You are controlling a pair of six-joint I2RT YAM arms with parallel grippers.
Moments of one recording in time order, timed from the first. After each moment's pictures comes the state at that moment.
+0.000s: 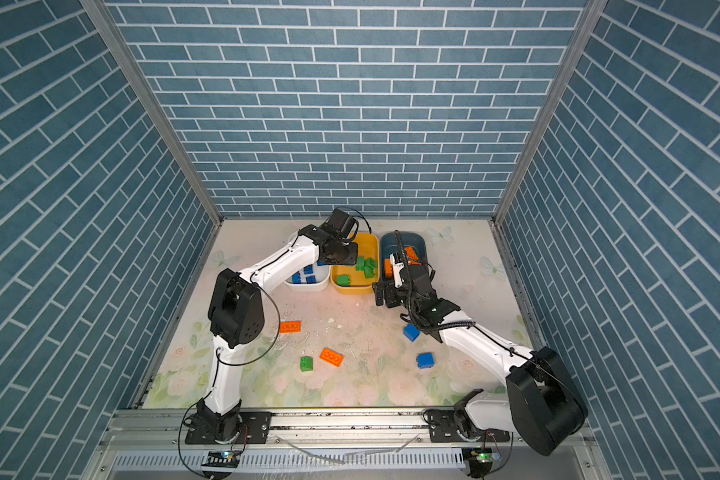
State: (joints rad) left arm -0.59 2.15 1.93 -0.78 -0.04 -0.45; right arm 0.62 1.29 0.74 0.00 0.03 0.26
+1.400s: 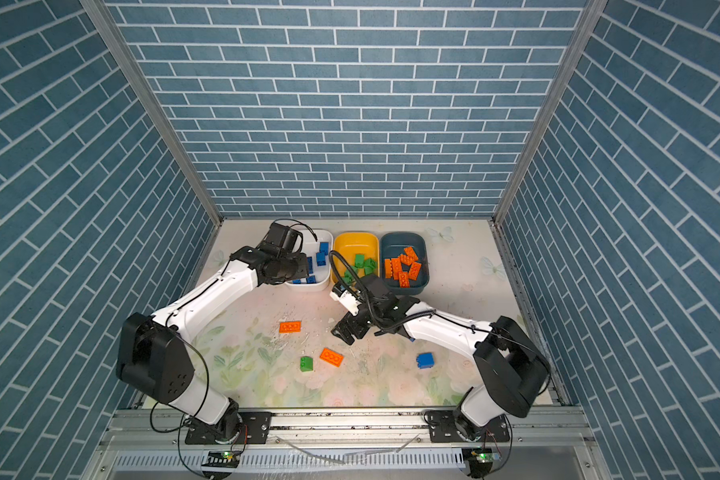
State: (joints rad) left arm -0.40 1.55 1.28 -0.68 -0.09 -0.54; right arm 0.93 1.56 0.97 -0.27 -0.33 -0.06
